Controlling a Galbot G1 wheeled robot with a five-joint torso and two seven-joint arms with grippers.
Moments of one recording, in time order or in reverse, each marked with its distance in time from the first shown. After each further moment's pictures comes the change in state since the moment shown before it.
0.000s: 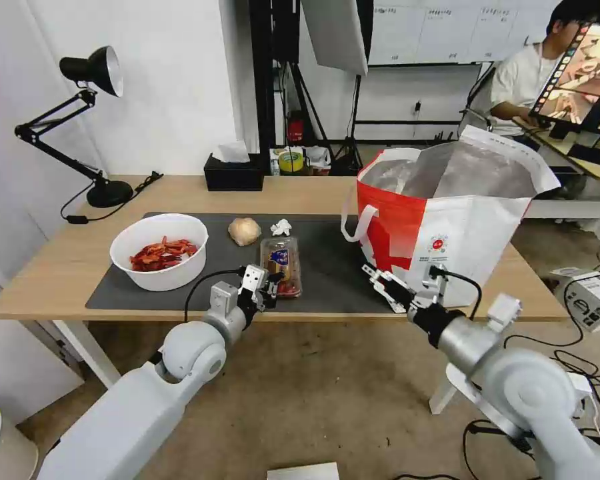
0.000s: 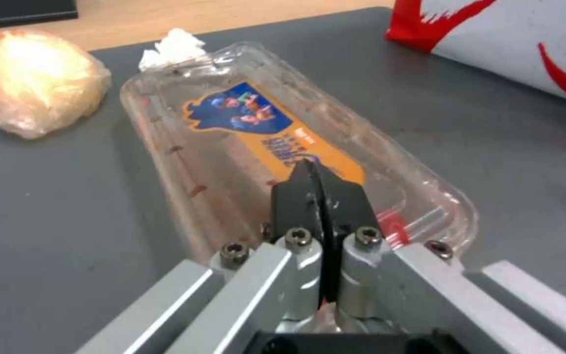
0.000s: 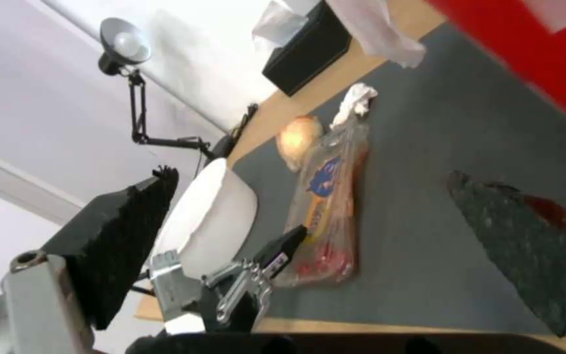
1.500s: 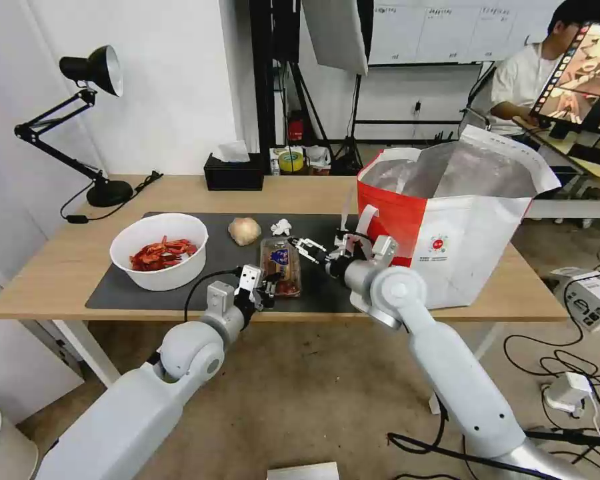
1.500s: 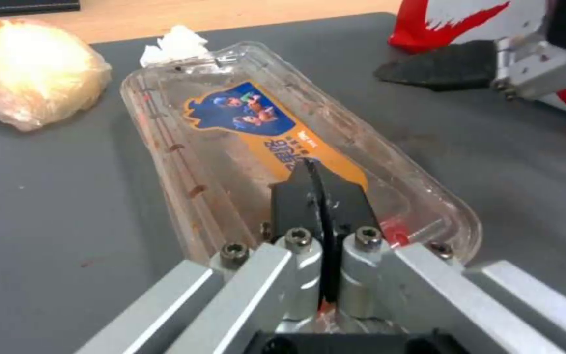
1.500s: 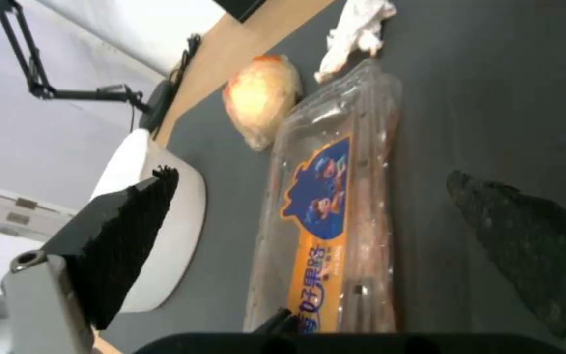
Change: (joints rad) left arm 0.000 -0.017 -0.005 0.007 -0.026 -0.004 -0.013; right arm 0.535 0.246 -0.367 -0.485 -0.005 -0.098 0.248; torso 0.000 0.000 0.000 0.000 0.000
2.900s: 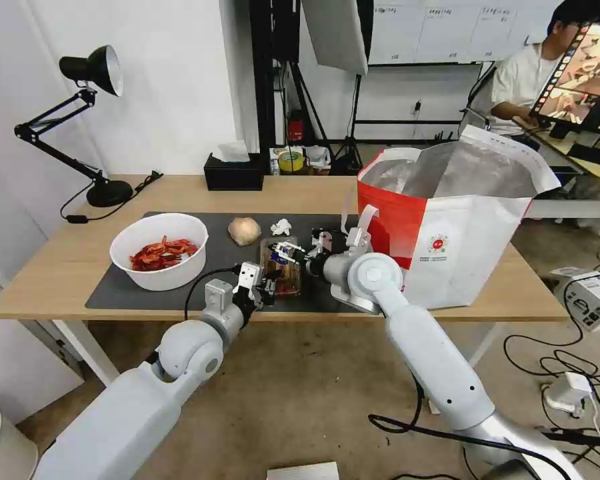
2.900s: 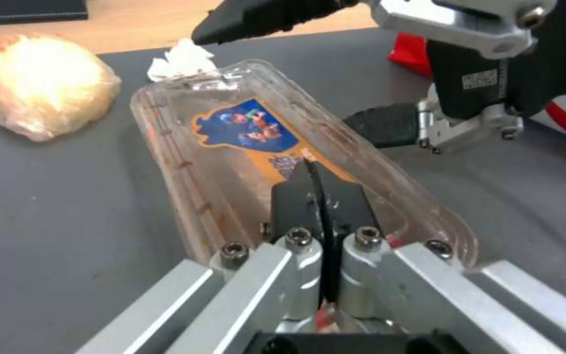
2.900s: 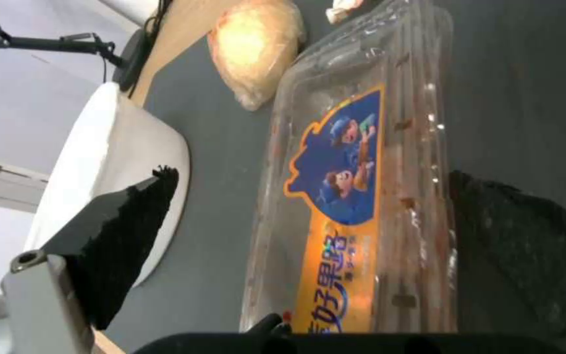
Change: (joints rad) left arm -0.002 0.008 -0.003 -0.016 -0.030 -0.003 -0.019; right arm 0.077 0.056 -0.055 -0.096 0.016 -0.077 0.055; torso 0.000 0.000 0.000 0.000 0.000
